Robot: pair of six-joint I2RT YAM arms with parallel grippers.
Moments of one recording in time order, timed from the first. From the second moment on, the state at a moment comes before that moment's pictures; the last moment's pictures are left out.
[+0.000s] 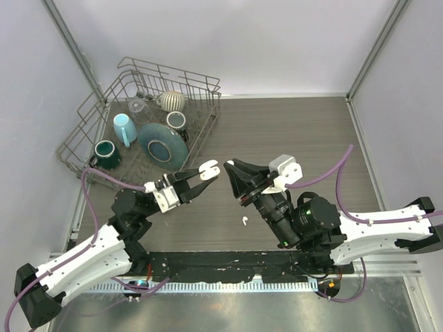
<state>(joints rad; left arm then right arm) -0.82 0.68 0.48 0.65 0.41 0.26 1.64 1.02 1.05 0.49 0.99 -0.28</state>
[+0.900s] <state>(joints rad) -0.82 0.71 0.48 0.72 0.31 0.08 1.45 1.04 0.93 0.43 0.79 -0.08</state>
